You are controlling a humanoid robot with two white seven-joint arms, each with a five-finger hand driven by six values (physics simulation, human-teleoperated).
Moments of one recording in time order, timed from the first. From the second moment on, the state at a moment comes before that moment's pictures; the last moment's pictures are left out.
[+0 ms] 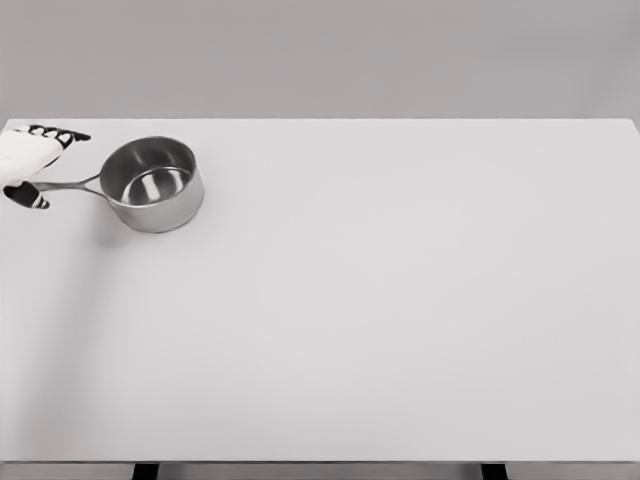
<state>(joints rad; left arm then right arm) -0.48 0.58 -0.05 -1.21 -0.97 -0.36 -0.49 0.06 0.00 -0.08 0.05 -0.27 -0.07 0.21</state>
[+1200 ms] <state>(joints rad) -0.33 0.62 -0.03 -1.44 -0.75 -0.37 -0.49 0.06 0.00 -0.08 0.05 -0.27 -0.07 0.21</state>
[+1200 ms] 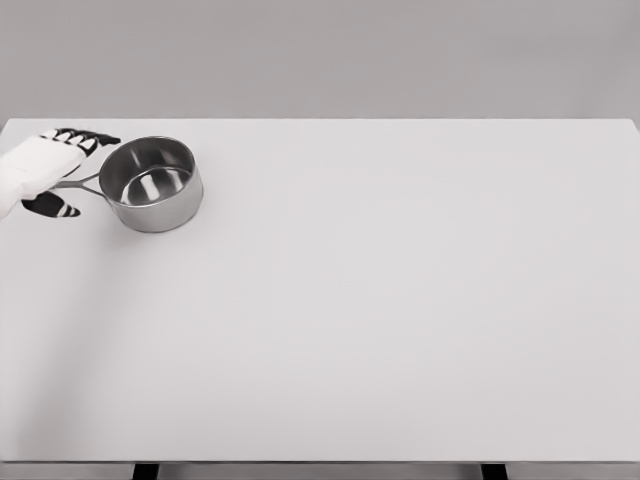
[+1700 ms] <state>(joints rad) -0.08 0.68 0.18 -1.72 -0.30 -0.61 -0.48 0.06 0.00 -0.08 0.05 -0.27 -0.07 0.21</state>
